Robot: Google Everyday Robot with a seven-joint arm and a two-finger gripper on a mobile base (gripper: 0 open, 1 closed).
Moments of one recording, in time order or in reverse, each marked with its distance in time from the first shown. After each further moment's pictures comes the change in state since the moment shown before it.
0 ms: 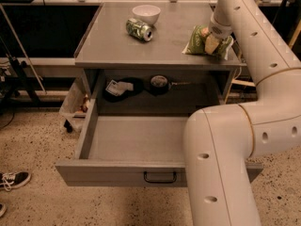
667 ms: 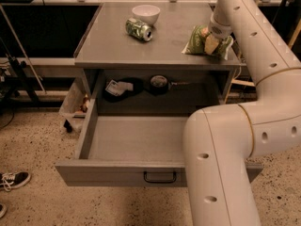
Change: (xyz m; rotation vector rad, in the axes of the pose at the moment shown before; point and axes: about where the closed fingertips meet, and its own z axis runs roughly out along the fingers) arm 0.000 0.000 0.000 0.000 0.000 0.000
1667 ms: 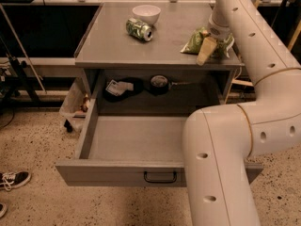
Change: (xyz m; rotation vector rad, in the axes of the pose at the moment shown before) arm 0.000 0.000 0.000 0.000 0.000 0.000
